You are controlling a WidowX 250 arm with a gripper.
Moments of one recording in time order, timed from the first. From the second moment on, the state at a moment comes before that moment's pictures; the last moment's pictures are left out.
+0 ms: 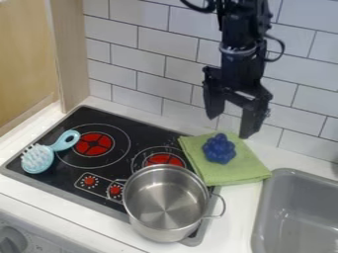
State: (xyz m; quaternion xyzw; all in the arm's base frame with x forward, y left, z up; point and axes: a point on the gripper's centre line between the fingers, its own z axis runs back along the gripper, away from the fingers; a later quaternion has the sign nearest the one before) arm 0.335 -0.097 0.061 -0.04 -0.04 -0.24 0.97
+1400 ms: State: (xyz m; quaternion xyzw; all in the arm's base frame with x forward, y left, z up) arm 0.340 -0.097 0.017 -0.03 0.02 -0.22 0.97
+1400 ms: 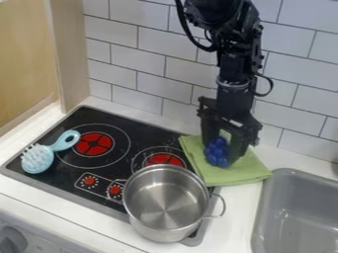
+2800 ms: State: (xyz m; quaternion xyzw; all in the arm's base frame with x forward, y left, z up) arm 0.276 -0.023 0.096 -0.05 -0.06 -0.13 0.99
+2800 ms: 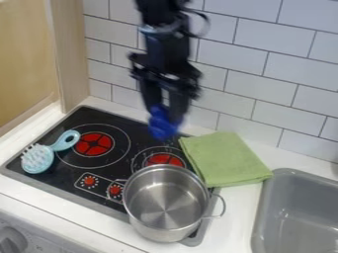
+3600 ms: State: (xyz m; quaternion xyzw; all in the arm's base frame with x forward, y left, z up) arm 0.227 0.023 0.089 -0.03 -0.05 -0.06 1.00
